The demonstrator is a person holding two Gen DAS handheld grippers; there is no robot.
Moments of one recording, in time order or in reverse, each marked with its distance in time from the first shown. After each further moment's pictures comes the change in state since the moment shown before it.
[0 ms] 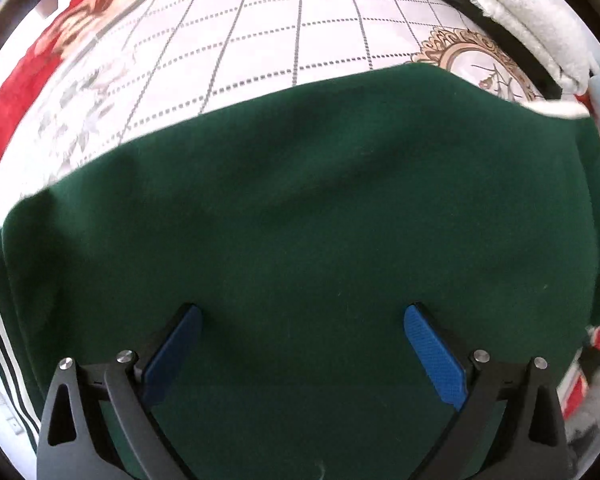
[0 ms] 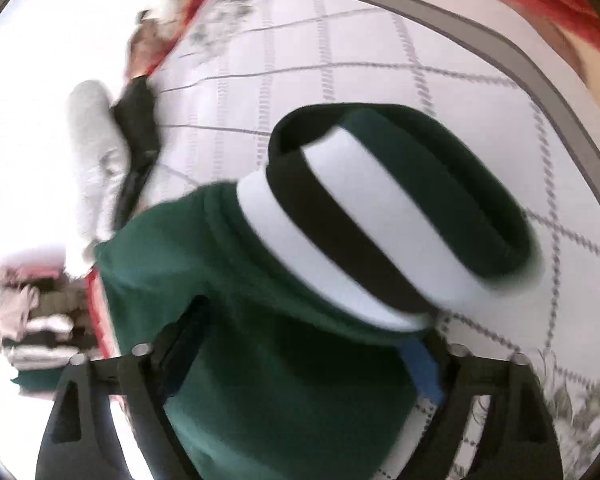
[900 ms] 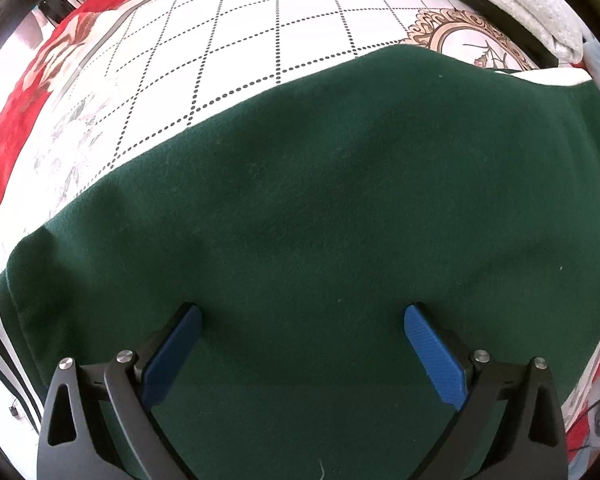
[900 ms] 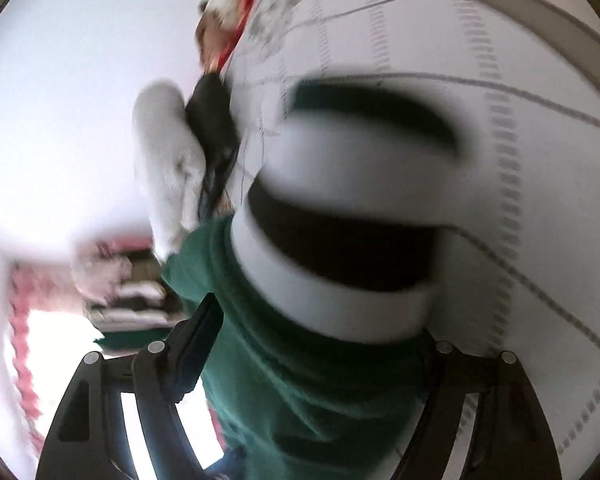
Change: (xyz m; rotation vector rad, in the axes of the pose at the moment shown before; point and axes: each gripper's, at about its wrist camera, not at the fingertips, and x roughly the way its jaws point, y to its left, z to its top) left arm 0.004 -0.008 0.006 0.100 0.005 0.047; right arm 0.025 -0.027 0.030 -0.055 0.123 0.373
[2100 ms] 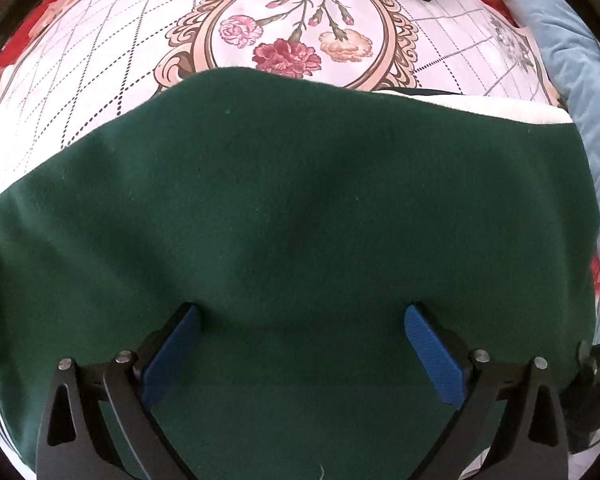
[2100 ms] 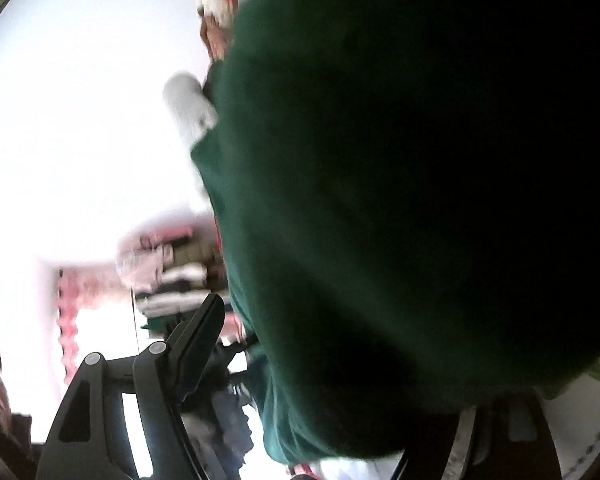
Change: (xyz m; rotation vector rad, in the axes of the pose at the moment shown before) left arm -0.004 -0.125 -0.047 0.192 0.055 -0.164; right arm -0.122 -0.096 -0.157 0.152 0.075 0.214
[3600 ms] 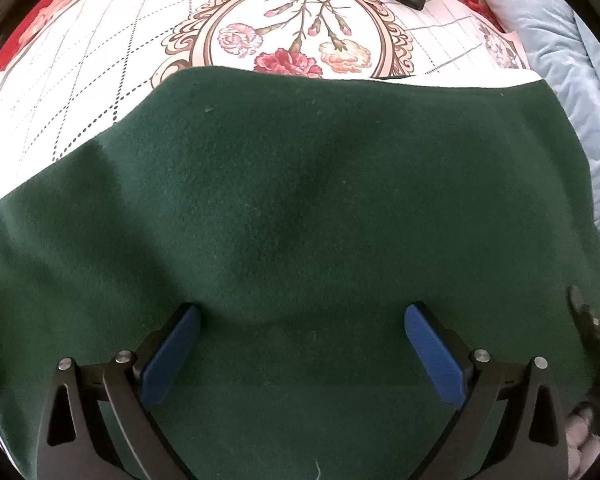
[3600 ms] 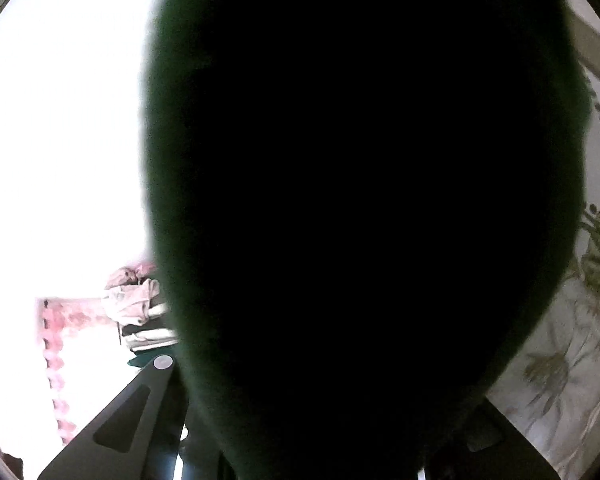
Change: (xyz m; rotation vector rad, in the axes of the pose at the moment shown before) left arm -0.018 0.037 -0.020 0.019 -0.046 -0.055; right arm -0.007 0.071 0.060 0.022 -0.162 -0.079
